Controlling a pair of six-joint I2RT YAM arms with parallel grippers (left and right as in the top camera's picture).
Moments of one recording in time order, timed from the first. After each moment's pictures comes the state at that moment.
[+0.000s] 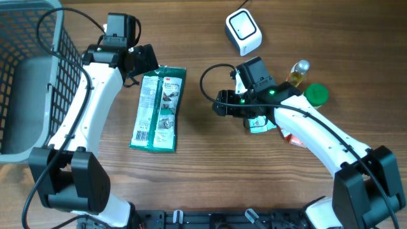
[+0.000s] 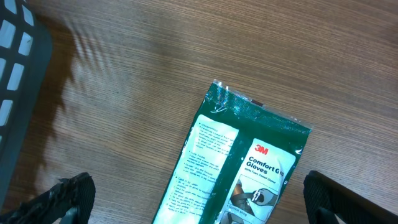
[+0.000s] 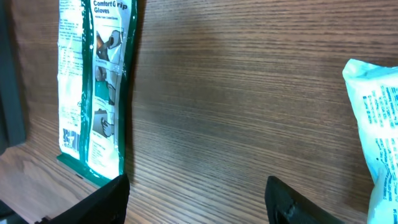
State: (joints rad) left arm -0.12 1.73 1.46 -0.83 -0.16 -0.39; right arm 0.48 1.64 1.11 -0.59 -0.33 0.54
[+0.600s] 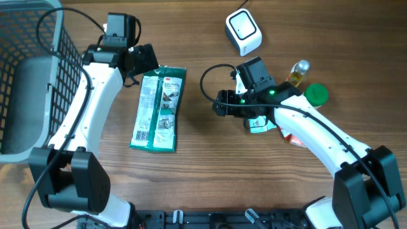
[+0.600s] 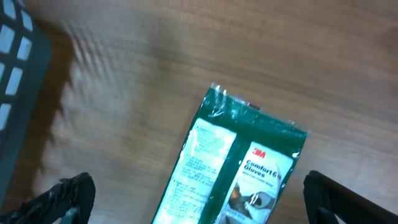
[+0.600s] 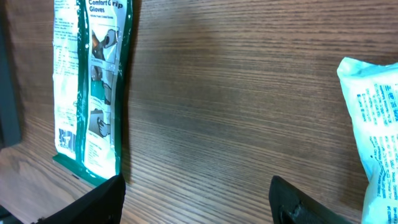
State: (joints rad) left arm -0.12 1.73 1.46 -0.81 -0.16 -0.39; right arm 0.48 1.64 1.11 -0.59 -0.32 0.53
